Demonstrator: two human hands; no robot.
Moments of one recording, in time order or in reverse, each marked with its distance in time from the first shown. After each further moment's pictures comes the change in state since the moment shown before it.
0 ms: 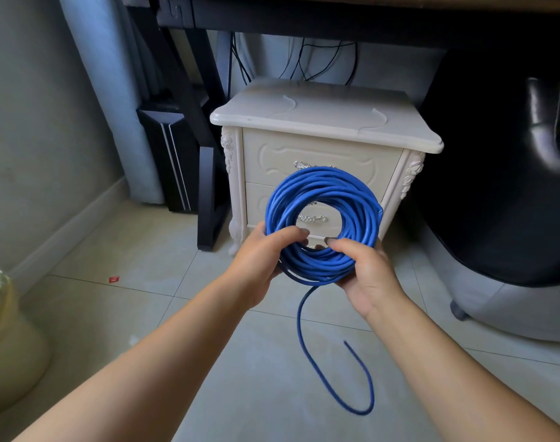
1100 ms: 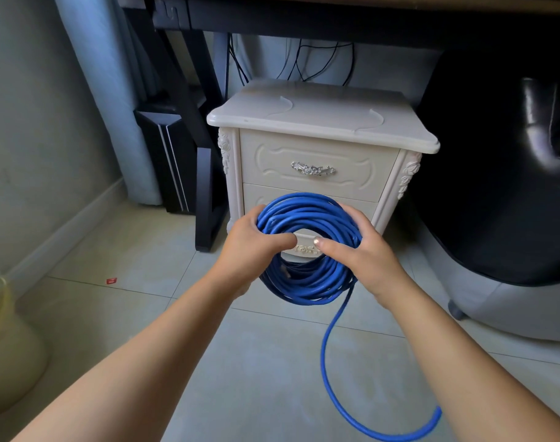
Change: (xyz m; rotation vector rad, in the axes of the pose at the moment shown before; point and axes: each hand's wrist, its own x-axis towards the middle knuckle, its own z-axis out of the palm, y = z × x) left_hand 0.001 0.010 -0.008 0.273 0.085 0.232; right_hand -0.005 -0.029 -0.011 -0.603 -0.262 -0.264
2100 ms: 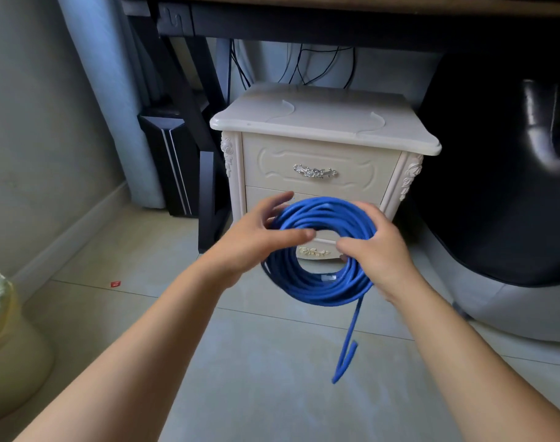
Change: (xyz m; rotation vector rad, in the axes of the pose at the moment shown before) left_hand 0.005 0.015 -0.016 0.101 -0.258 0.007; right_hand 0.008 -0.004 0.001 -0.055 0.207 0.012
